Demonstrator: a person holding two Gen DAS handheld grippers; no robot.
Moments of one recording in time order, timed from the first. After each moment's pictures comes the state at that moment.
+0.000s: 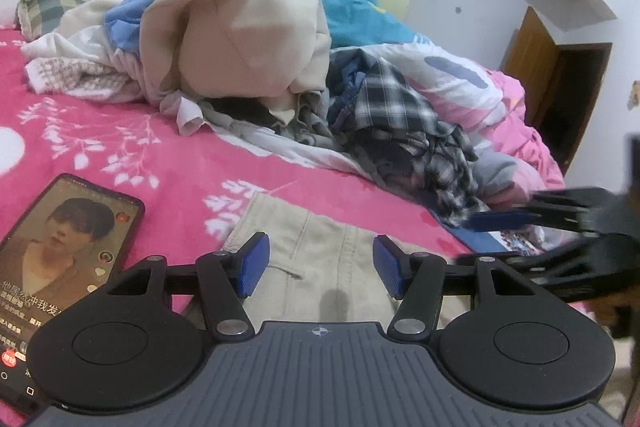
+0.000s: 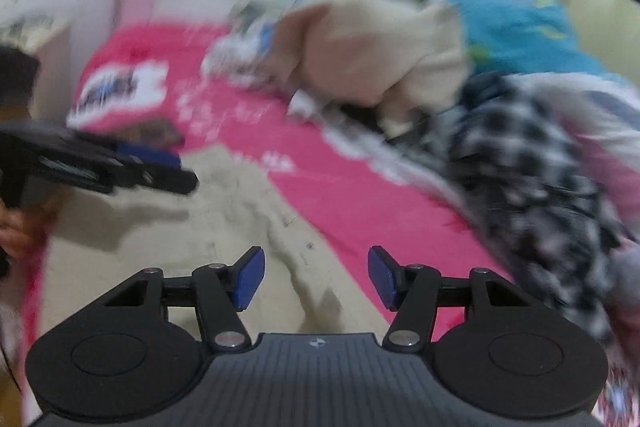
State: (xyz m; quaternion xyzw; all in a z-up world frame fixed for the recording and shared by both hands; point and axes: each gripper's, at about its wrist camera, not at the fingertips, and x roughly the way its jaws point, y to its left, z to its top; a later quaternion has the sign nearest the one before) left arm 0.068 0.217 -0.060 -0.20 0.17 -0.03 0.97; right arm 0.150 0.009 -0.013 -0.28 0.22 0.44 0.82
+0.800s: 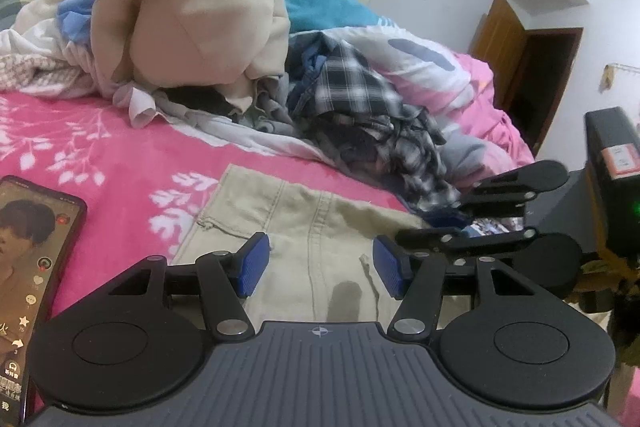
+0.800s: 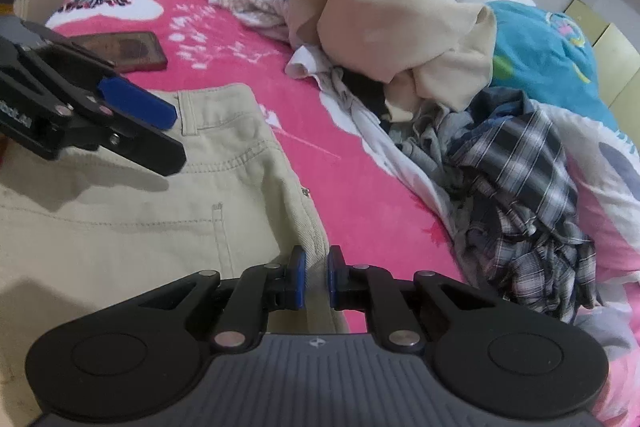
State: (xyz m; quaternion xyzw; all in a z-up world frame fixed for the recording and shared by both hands) left arm 0.086 0.203 -0.062 -0.19 0.18 -0.09 0.96; right arm 0.153 0.032 -0.037 -0.41 0.19 0.39 0.80
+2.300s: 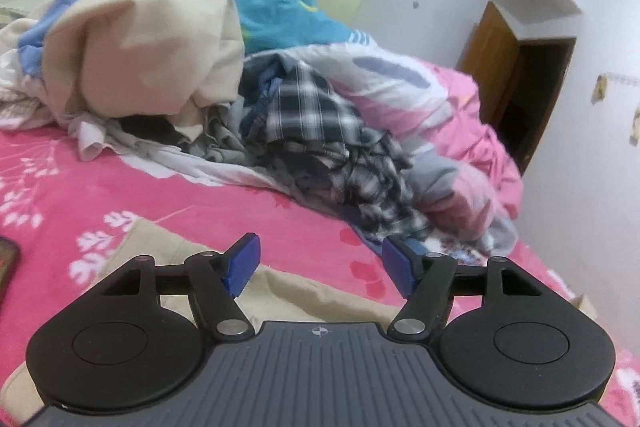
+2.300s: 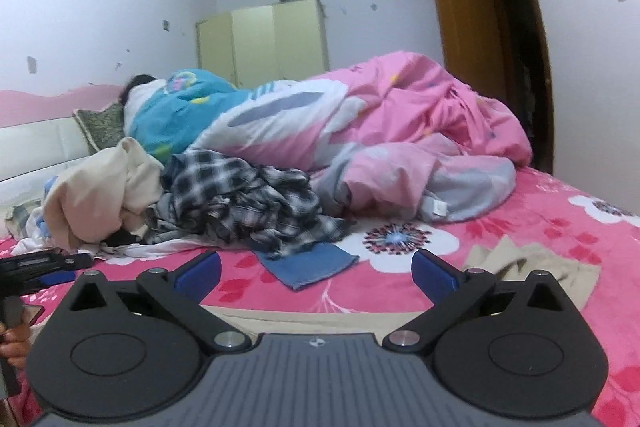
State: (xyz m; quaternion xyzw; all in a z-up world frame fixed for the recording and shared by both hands) left arm 0.112 0.150 -0.016 -0.19 0.17 -0.09 0.96; right arm -0.002 -0.239 0.044 0.04 0.11 0.07 0.99
